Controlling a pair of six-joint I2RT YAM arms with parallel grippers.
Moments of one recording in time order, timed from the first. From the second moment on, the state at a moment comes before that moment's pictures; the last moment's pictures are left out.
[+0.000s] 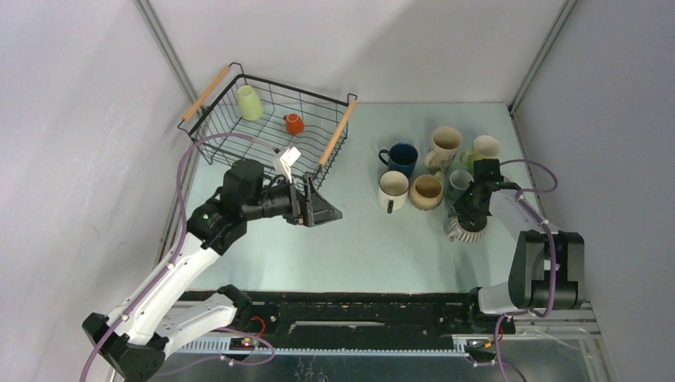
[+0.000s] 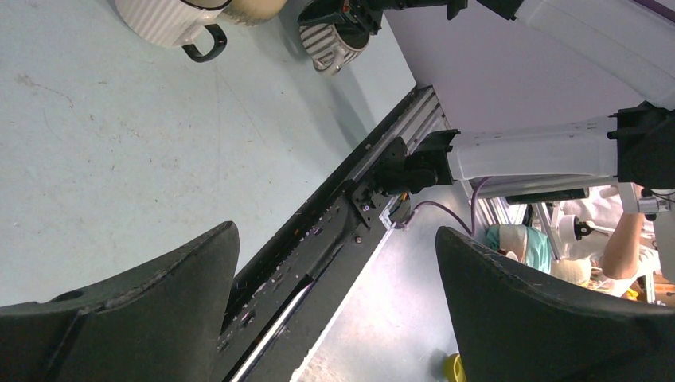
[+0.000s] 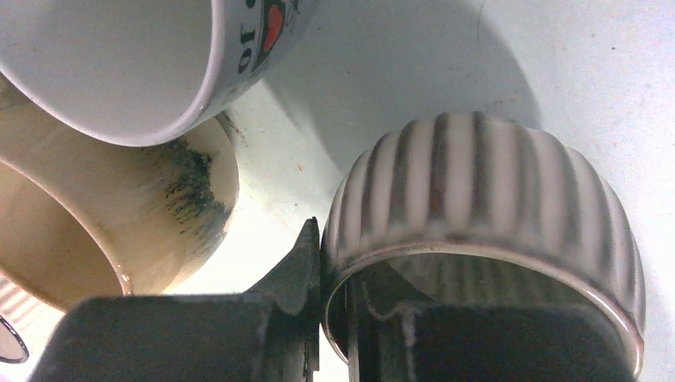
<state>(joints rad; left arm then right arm) -0.59 0.91 0.99 -0.50 0.53 -0.63 -0.05 1.41 0.82 -0.56 -0.04 0.69</state>
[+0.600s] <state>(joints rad) -0.59 0.90 0.98 -0.50 0.53 -0.63 -0.06 1.42 0.81 -0.54 -0.04 0.68</state>
